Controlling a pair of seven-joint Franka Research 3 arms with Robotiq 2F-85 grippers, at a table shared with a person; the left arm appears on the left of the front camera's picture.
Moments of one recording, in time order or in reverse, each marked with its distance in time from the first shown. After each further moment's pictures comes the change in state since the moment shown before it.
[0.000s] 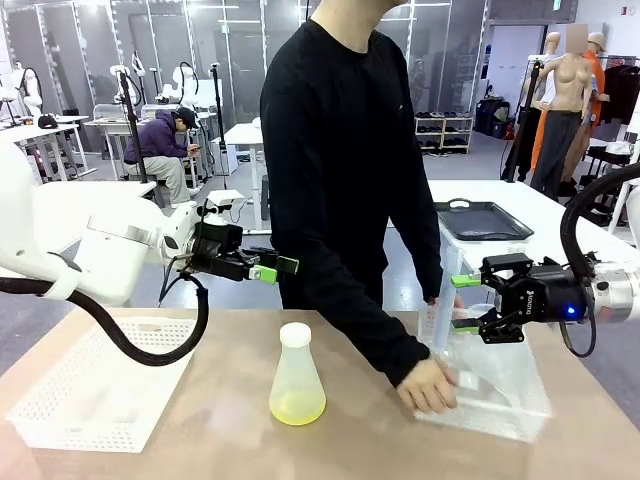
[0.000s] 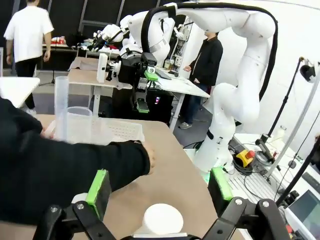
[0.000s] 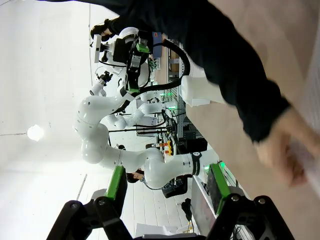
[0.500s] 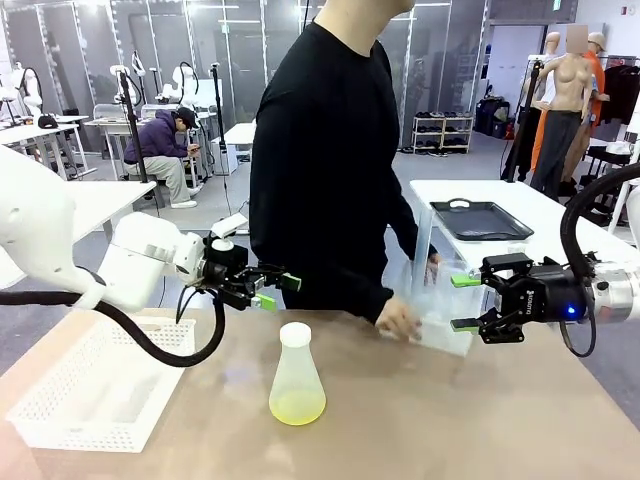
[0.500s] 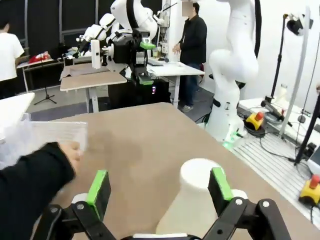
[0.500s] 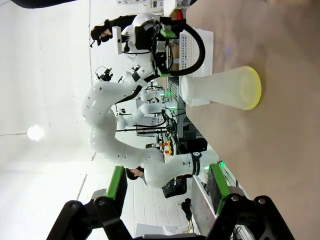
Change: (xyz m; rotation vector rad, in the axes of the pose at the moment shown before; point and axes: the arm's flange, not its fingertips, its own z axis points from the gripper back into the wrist) left arm -0.050 0.053 0.005 -0.082 0.039 -0.212; right arm 0.000 0.000 0.000 0.000 0.000 0.000
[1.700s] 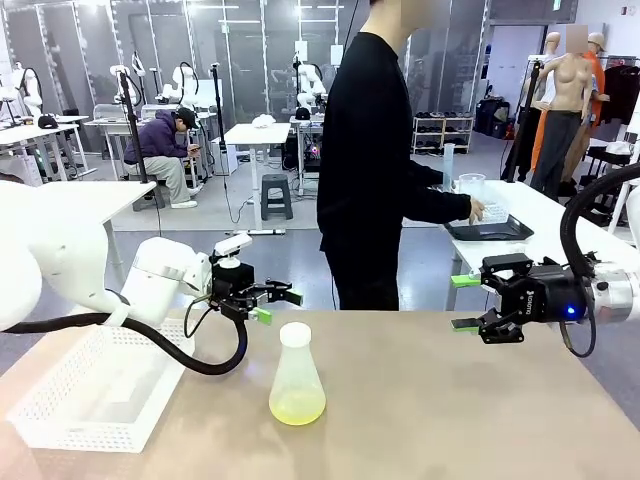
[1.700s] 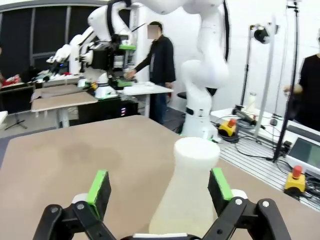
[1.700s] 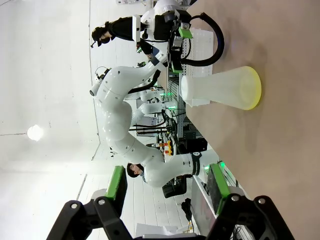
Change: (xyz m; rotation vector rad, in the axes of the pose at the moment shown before) left arm -0.054 0.027 0.001 -0.204 -0.139 0.015; right arm 0.000 0.000 0.000 0.000 0.000 0.000
